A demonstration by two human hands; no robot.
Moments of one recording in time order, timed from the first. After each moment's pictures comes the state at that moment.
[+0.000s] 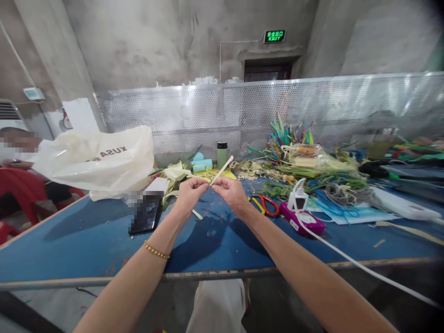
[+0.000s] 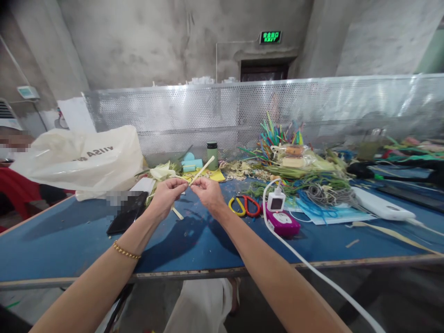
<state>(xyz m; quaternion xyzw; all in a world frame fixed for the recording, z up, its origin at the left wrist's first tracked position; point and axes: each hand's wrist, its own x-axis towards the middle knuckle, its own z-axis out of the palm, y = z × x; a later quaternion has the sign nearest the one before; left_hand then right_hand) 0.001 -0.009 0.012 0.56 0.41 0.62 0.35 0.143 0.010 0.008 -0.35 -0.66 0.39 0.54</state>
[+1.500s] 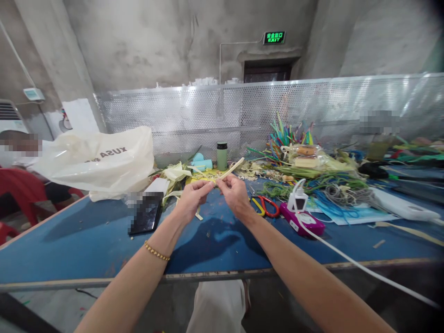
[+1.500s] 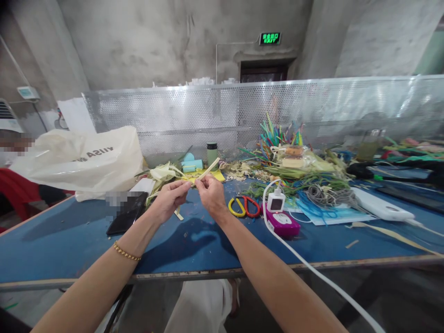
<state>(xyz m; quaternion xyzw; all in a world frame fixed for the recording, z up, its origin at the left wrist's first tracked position) 0.006 -0.018 0.015 0.57 0.33 0.57 0.49 0.146 0.014 0.006 -0.38 -0.68 0.21 0.60</state>
